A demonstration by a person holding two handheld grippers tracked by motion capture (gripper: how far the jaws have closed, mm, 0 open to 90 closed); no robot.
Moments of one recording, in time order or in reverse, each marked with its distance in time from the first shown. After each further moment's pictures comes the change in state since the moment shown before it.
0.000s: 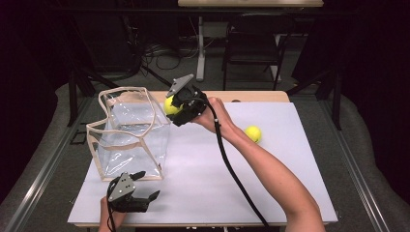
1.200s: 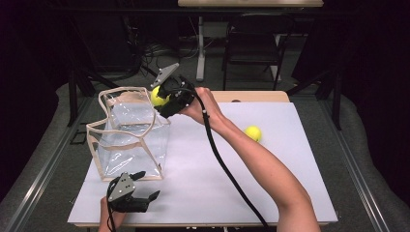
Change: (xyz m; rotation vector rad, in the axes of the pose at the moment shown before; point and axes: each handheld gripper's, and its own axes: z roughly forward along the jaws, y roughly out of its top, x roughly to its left) left arm 0.000 0.000 0.000 -0.002 -0.004 -0.001; right arm 0.002 0.040 0.001 -0.029 -0.014 -0.039
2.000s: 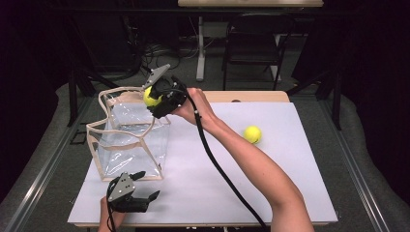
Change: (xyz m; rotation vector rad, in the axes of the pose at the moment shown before) left arm 0.000 0.000 0.000 -0.001 0.001 -0.002; right arm 0.008 0.011 0.013 -0.014 -0.001 -0.004
